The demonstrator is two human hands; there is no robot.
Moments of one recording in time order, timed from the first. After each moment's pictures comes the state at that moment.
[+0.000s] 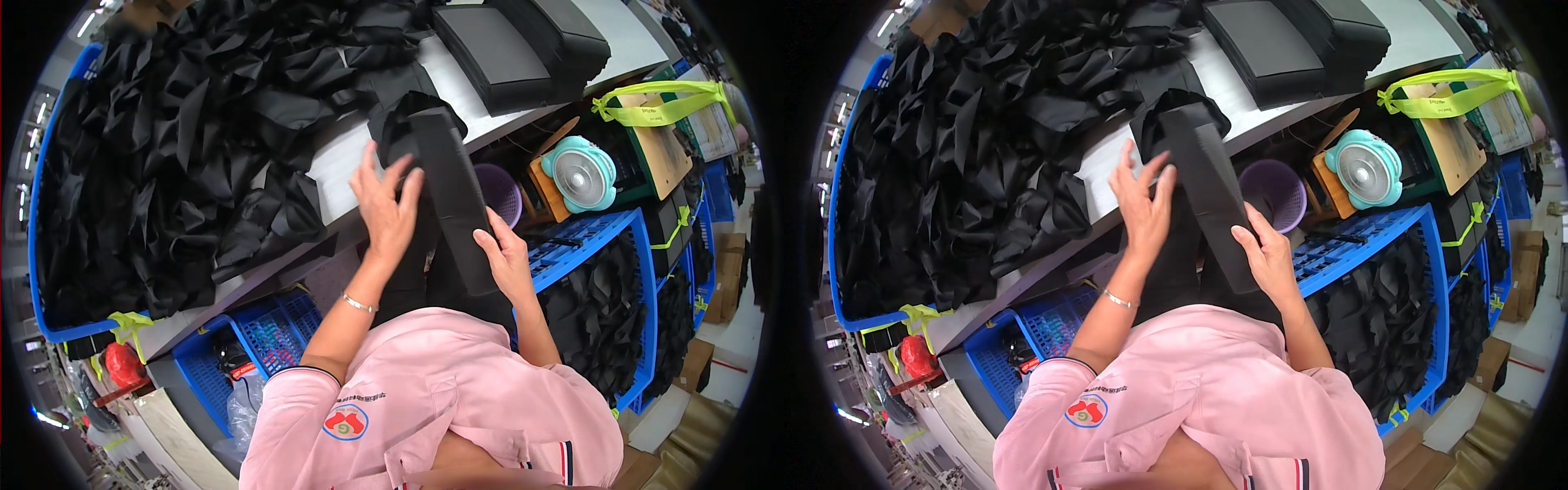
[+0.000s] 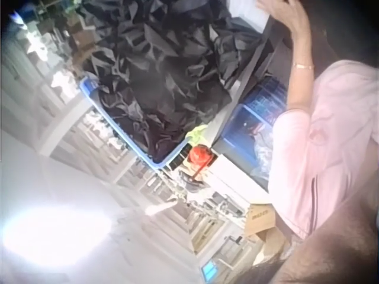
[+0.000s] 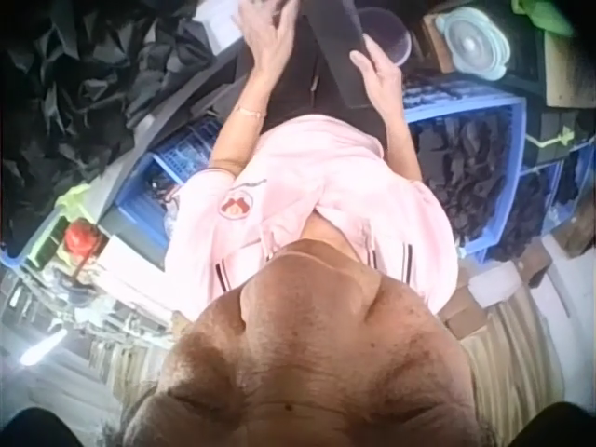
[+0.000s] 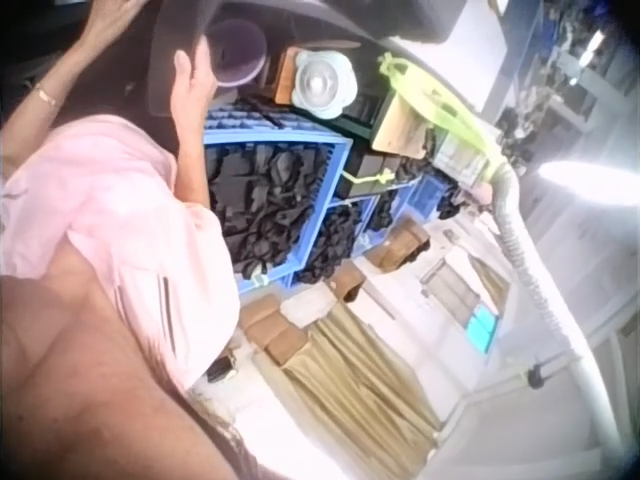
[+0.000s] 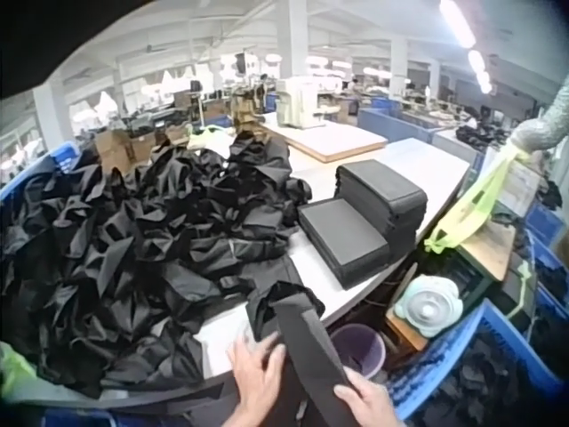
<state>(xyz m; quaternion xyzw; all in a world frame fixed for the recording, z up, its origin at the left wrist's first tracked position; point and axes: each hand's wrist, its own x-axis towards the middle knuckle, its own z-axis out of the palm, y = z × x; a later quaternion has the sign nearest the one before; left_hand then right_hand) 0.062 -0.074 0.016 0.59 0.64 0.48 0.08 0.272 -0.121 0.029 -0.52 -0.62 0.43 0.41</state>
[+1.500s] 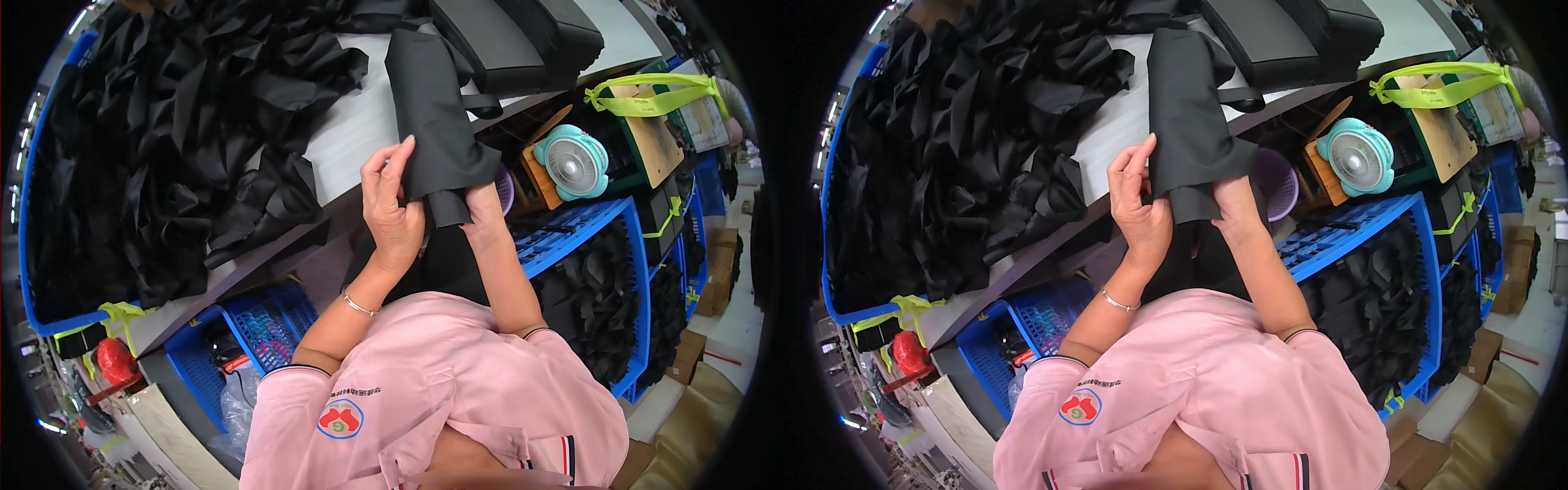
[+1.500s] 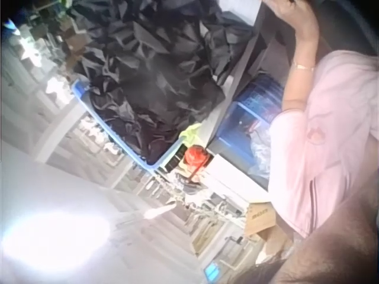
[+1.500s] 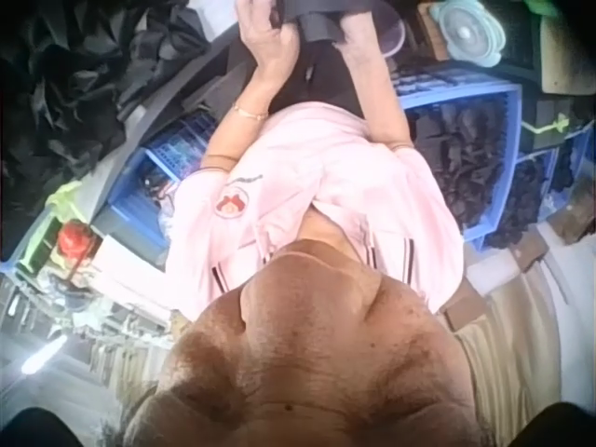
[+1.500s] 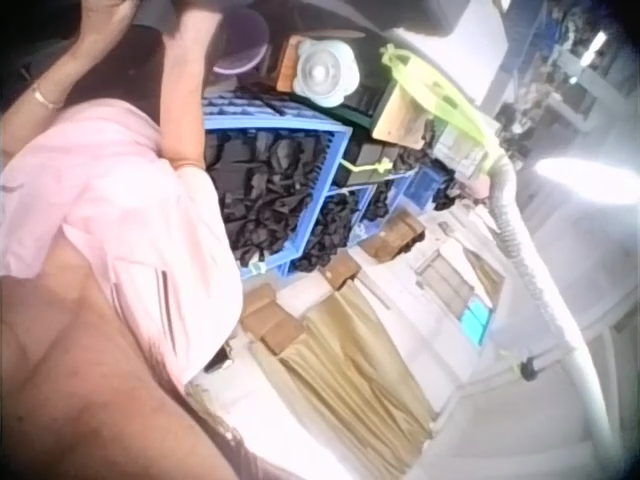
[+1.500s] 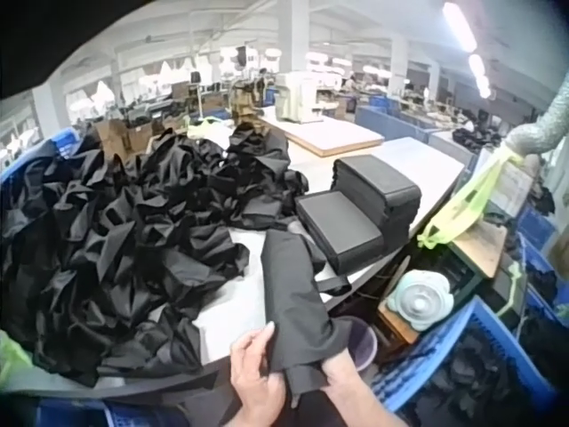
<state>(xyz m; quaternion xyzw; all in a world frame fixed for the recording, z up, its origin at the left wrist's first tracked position) 0.078 -0.112 0.054 0.55 0.57 0.59 0.17 0.203 -0.063 0.039 -0.30 -0.25 0.73 0.55</state>
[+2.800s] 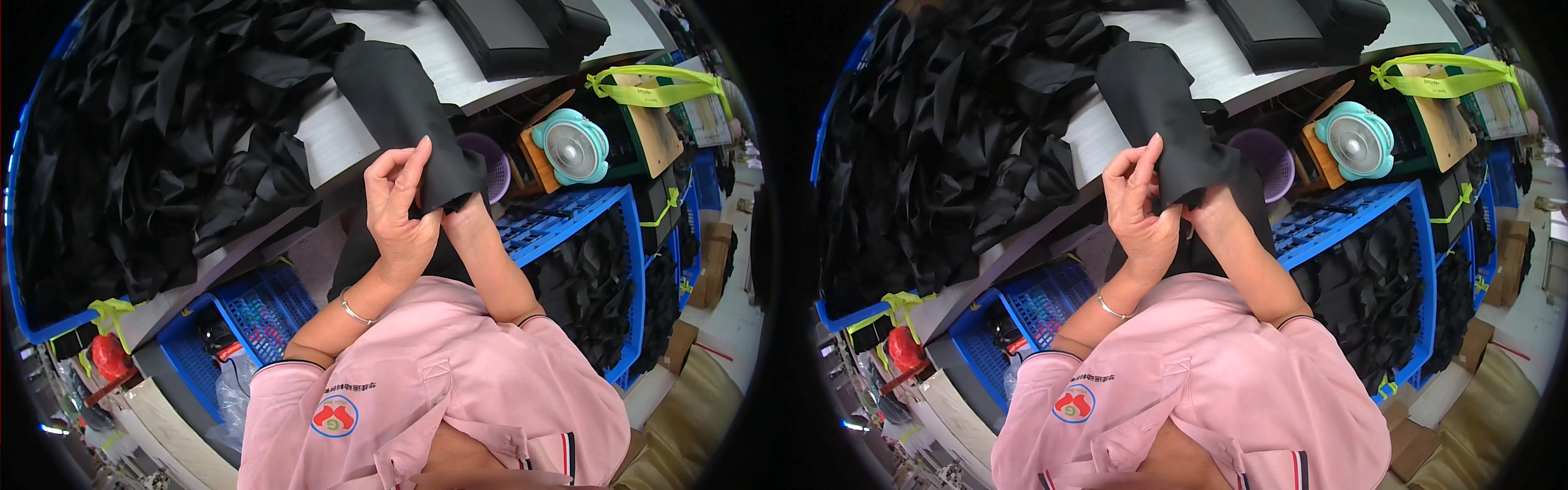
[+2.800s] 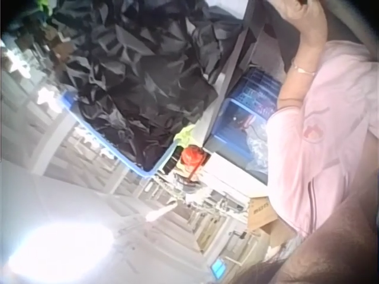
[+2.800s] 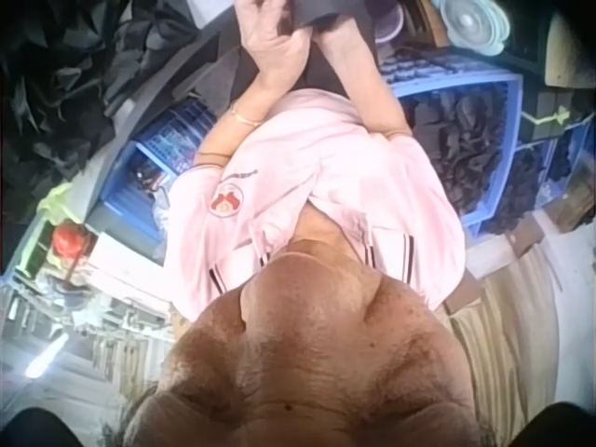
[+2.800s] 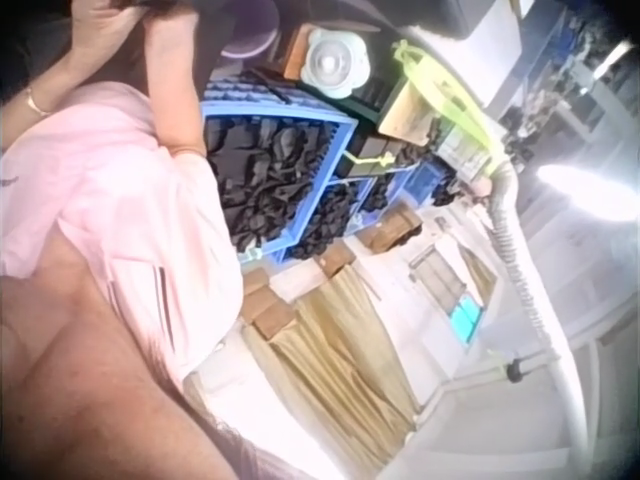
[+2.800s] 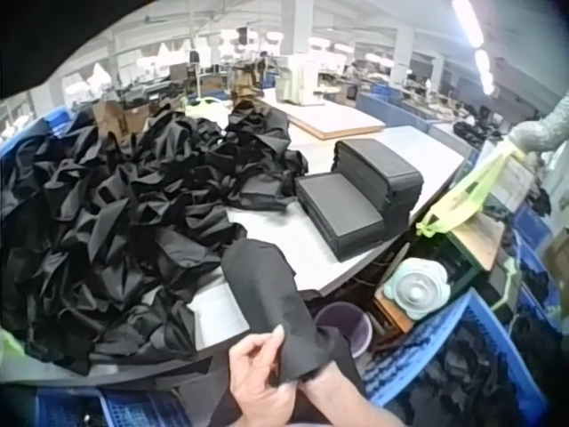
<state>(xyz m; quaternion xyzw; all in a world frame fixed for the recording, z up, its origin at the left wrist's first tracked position) 0.088 -0.135 0.063 0.54 0.51 0.64 0.19 0.183 -0.082 0.028 -0.29 -0.19 0.79 0.51</state>
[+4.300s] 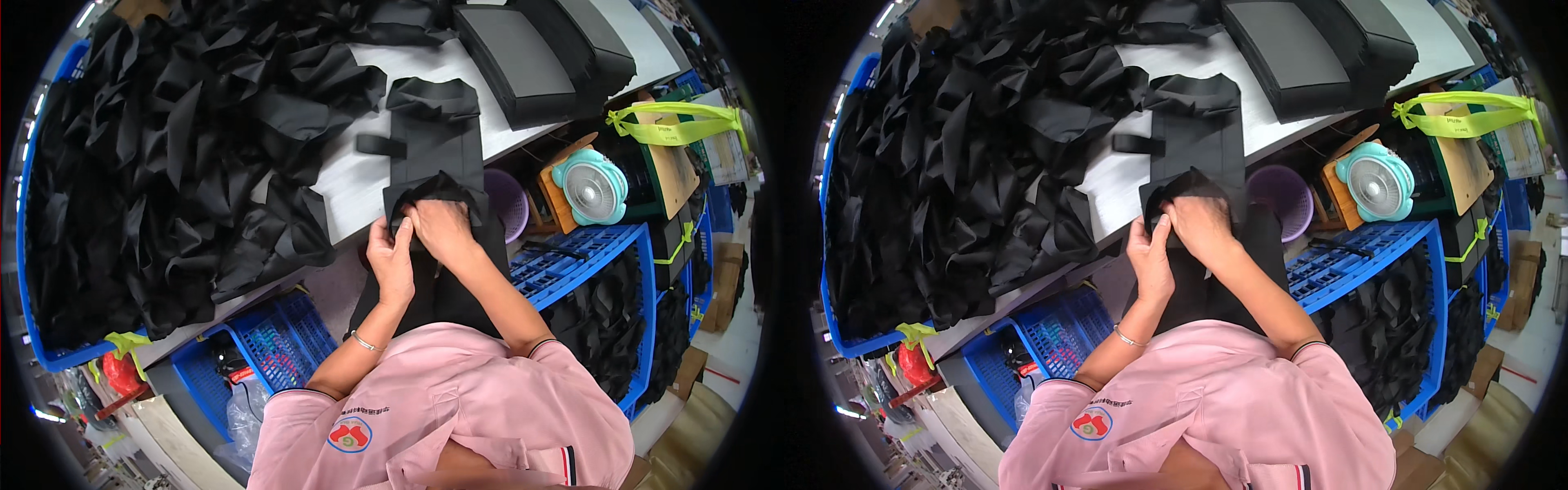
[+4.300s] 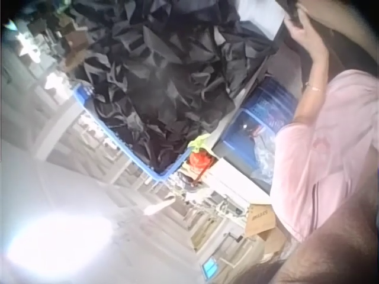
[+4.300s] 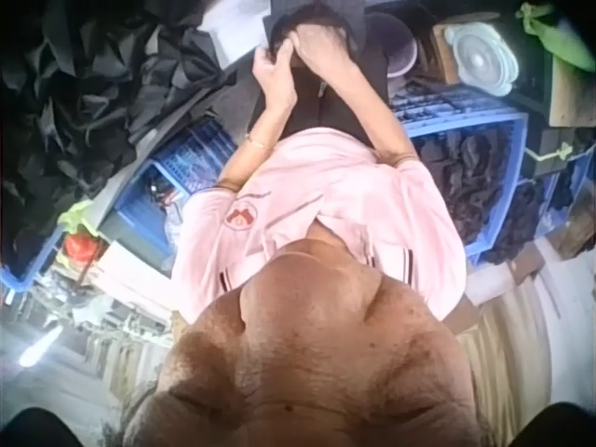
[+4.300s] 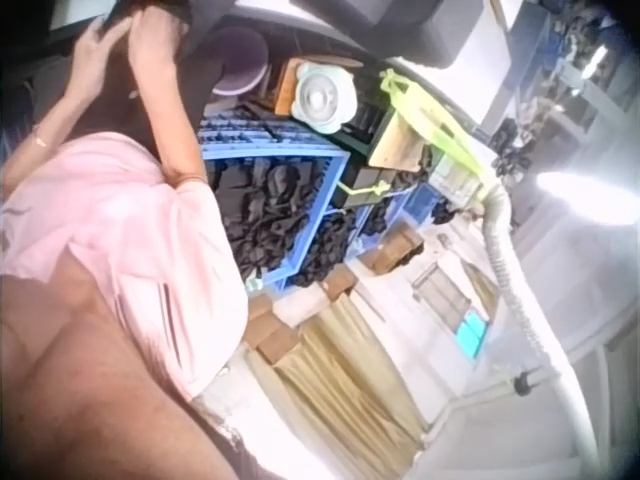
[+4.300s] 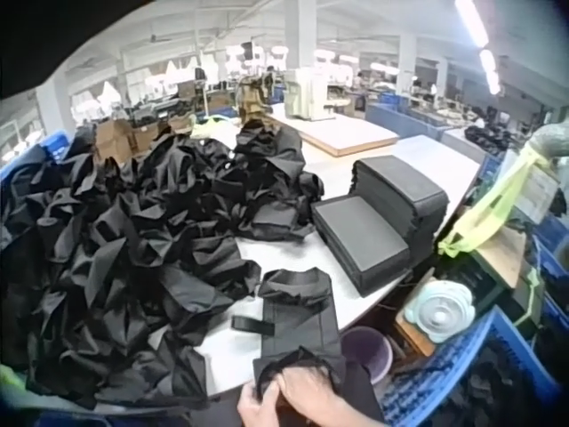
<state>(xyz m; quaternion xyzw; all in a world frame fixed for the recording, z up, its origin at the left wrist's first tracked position) 0.070 -0.109 -0.035 0.19 0.53 0.69 0.46 0.158 -0.033 -0.010 -0.52 -0.80 0.26 0.13</state>
